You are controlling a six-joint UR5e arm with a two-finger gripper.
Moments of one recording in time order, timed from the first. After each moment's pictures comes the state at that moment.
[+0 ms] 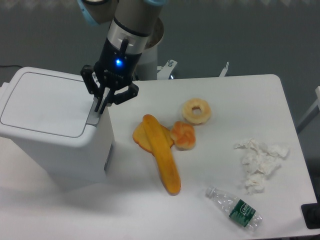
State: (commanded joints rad) arm 2.38 -1.62 -1.59 -1.30 1.04 0.50
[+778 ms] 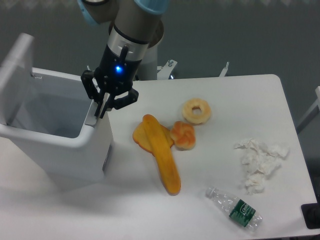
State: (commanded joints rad) arm 2.40 -1.61 -1.57 -1.30 1.05 0.52
